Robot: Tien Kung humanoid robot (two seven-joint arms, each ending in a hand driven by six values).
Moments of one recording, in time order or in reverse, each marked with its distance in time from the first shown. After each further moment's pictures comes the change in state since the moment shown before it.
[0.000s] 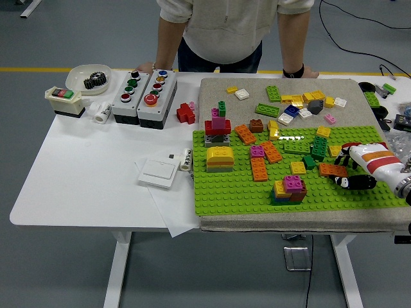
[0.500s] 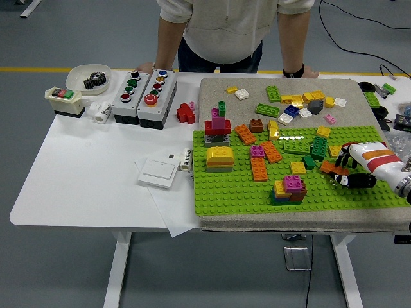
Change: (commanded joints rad) left arm 0.000 0.000 -0.003 0.000 0.004 0.000 0.002; right arm -0.003 -0.006 0.003 0.016 0.014 -0.003 0.011
